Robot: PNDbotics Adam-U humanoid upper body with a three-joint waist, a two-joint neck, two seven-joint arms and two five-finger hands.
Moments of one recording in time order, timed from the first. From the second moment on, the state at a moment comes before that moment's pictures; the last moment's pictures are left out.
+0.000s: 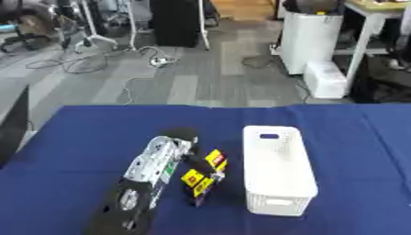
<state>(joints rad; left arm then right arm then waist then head) -0.42 0.11 -0.10 -1.52 -1.47 0.30 -0.90 -0.15 -0.56 -0.05 -1.99 -0.74 -0.52 0.14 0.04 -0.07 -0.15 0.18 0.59</state>
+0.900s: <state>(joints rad) -0.45 0.11 -0.10 -1.45 -1.48 0.29 -0.90 -0.15 -0.56 -0.05 -1.99 -0.74 -0.51 0.14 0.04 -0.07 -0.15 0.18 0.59</state>
